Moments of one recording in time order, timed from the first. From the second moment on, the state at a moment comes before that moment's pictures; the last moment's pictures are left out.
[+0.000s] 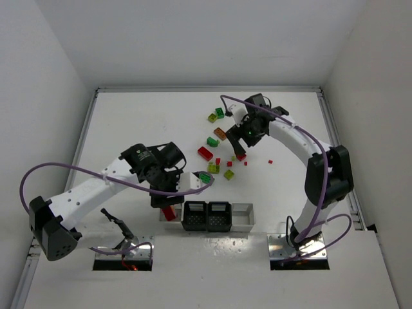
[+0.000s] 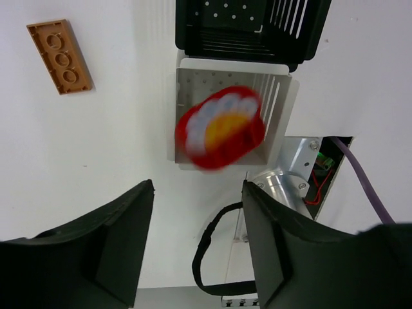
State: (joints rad) left arm -0.81 1.21 1.14 -1.29 0.21 0.64; right arm 0.37 1.74 1.35 -0.73 -0.19 -0.35
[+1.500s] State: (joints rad) left arm -0.12 1.13 1.28 -0.81 0.04 -0.01; right arm 0.64 2.30 1.83 -0.71 -0.16 -0.26
